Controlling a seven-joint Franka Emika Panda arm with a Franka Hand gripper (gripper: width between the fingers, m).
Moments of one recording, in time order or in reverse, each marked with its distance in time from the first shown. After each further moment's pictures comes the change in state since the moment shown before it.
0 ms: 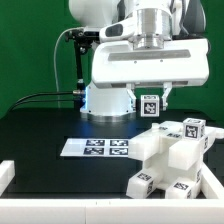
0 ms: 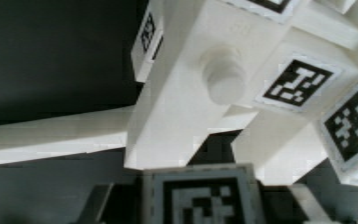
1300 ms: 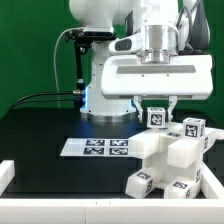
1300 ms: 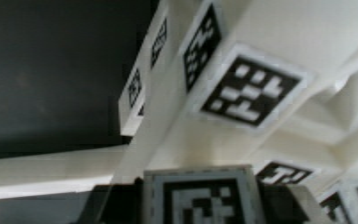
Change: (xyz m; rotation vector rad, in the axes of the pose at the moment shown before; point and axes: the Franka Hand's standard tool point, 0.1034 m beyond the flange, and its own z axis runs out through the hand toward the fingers) arm -0.033 -0.016 0.012 -0.013 -0.007 -0.025
